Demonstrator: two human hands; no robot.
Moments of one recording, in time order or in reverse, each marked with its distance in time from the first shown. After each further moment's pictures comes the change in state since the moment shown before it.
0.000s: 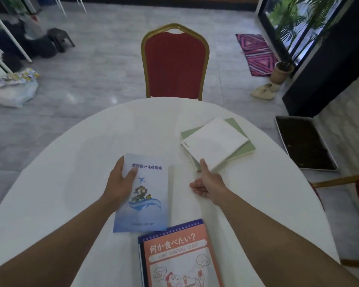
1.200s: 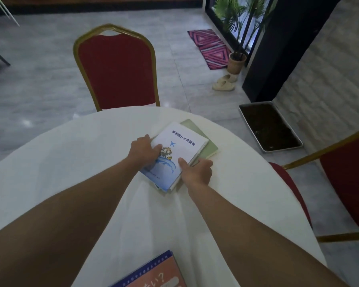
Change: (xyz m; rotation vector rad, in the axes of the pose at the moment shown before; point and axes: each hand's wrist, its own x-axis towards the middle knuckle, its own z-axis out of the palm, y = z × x) left_hand 0.149 0.093 0.206 0.816 -0.312 0.259; right_hand 0.056 -0.042 -0.044 0.030 0.539 -0.258
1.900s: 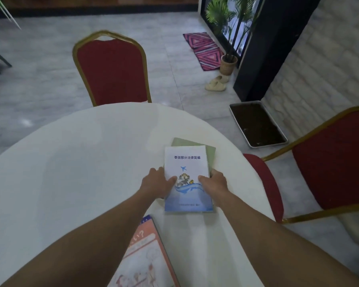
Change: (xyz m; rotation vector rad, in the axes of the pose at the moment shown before) left_hand -0.167 0.065 0.067 0.018 -0.228 -0.076; right_hand -0.016 0.072 -0.150 -0.247 -0.192 0.001
